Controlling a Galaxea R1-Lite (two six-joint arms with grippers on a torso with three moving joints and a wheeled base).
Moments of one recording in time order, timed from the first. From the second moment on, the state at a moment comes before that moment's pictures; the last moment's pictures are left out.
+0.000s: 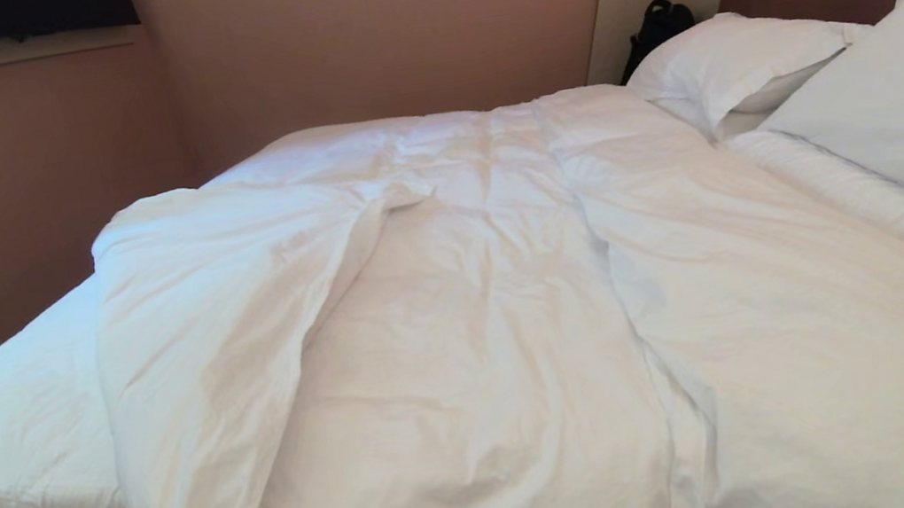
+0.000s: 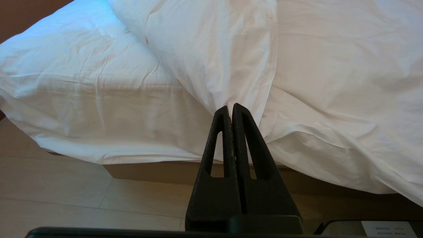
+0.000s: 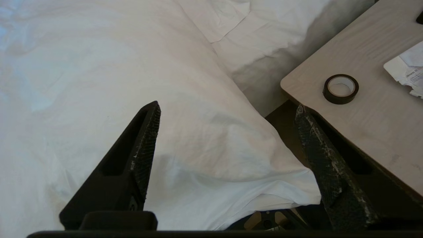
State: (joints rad) left arm 0.02 0.00 -0.04 0.10 -0.02 0.06; right arm -0.48 0.29 -0.62 0.65 -0.13 0.34
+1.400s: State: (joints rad) left arm 0.01 0.00 -0.04 0.10 -0.01 0.06; right arm -0.48 0.61 -0.51 0.60 0.07 0.31
